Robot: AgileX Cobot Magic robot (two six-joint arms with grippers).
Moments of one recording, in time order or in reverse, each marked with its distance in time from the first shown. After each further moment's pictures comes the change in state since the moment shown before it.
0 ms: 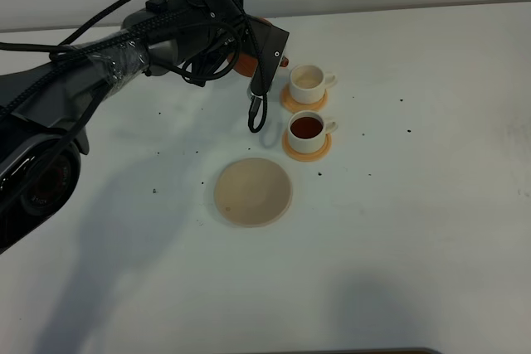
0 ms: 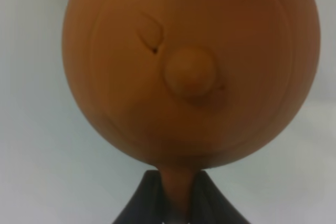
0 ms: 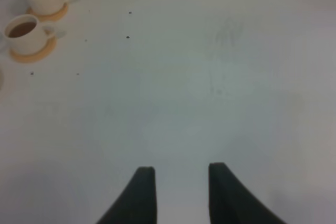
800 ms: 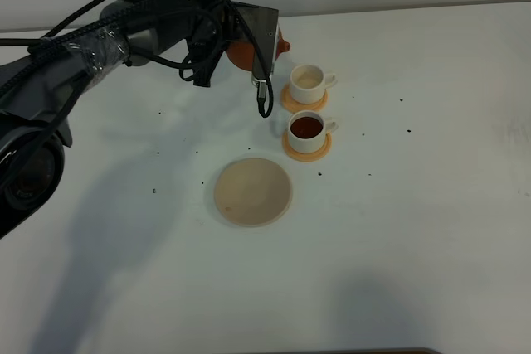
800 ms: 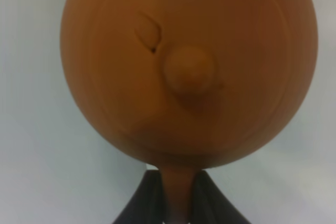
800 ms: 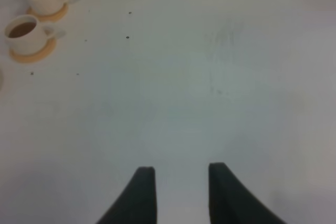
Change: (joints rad) left arm 0.039 -0.024 0.000 -0.179 -0.010 -0.046; right arm 0.000 0.000 0.000 0.000 0.000 0.000
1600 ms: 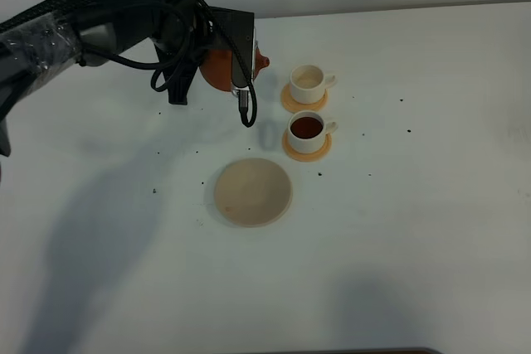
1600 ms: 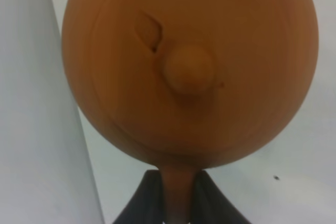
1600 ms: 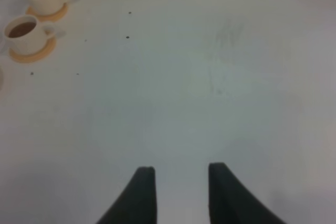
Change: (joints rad) left arm 0.021 -0.156 0.172 -0.075 0.091 -0.025; right arm 0.000 0.000 0.000 0.000 0.000 0.000
